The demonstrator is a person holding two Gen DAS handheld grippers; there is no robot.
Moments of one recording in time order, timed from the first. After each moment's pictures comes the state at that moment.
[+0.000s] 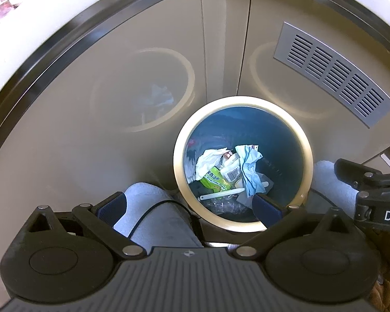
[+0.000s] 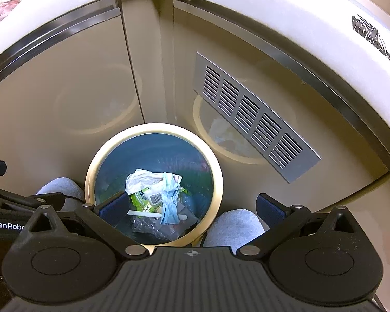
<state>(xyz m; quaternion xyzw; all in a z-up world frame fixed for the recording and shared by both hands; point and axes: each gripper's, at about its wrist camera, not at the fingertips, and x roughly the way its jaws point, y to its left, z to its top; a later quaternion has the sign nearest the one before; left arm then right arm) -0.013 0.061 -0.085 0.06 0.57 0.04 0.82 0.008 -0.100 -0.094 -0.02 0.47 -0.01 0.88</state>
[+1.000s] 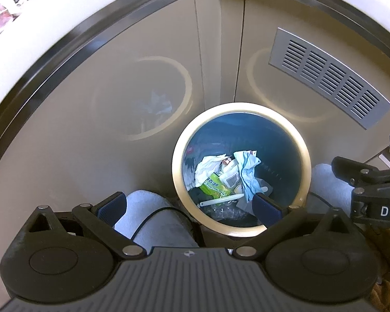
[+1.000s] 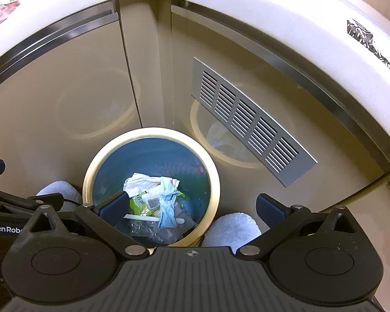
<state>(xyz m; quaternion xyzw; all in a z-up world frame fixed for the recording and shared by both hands) -0.016 0.054 -0.080 0.07 0.56 0.04 0.83 0.005 -0.099 -0.092 -0.02 0.46 -0.01 0.89</state>
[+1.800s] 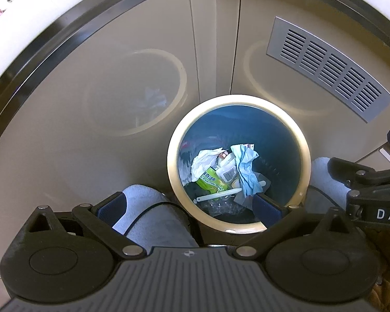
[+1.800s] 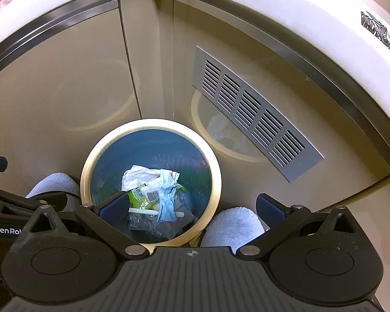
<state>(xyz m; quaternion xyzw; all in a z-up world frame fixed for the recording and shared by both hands) -0.007 0.051 -0.093 0.07 0.57 0.03 0.82 0.016 -0.099 -0.101 -0.03 0.48 -0.01 0.88</state>
